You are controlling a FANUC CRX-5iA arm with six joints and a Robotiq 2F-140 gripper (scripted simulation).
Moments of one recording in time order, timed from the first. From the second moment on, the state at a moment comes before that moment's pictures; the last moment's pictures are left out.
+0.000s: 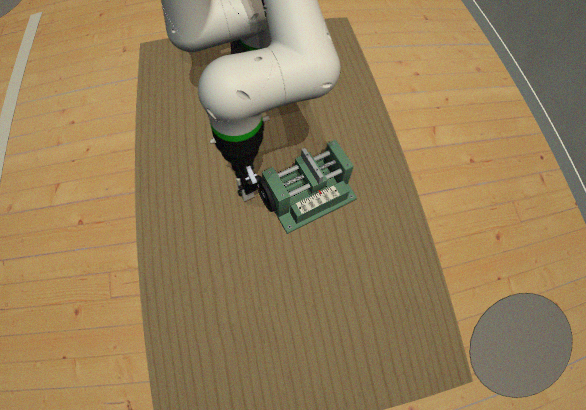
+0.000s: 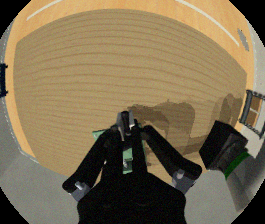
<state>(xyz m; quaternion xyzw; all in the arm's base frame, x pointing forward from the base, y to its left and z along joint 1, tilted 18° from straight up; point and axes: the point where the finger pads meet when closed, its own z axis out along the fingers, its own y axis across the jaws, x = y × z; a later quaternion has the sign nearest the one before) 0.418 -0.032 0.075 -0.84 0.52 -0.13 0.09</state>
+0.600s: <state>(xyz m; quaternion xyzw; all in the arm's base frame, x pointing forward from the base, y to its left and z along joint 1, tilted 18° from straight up) 0.414 -0.031 0.097 -0.84 0.52 -0.13 0.09</state>
